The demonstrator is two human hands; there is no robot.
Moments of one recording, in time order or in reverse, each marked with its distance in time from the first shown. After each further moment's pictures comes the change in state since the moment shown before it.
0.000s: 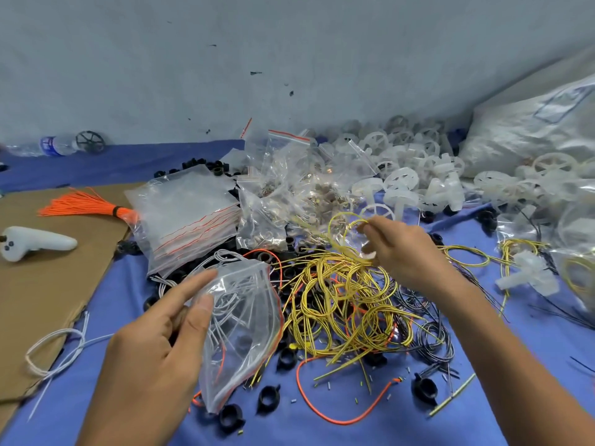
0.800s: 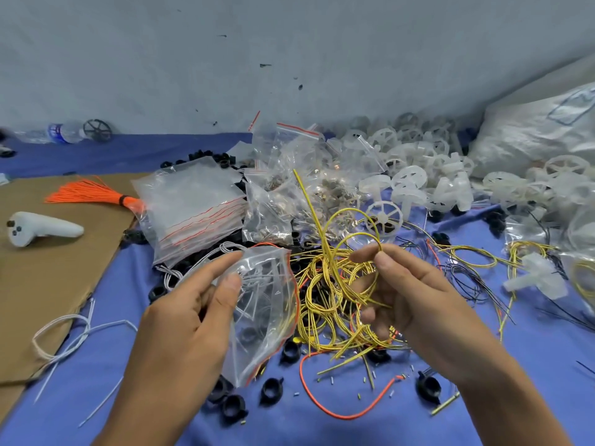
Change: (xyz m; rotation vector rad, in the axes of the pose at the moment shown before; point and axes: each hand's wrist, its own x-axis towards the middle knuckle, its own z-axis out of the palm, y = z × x) left_hand 0.006 0.005 0.012 -0.045 -0.054 0.030; right_hand -0.082 -0.051 -0.002 1.335 -0.229 0.074
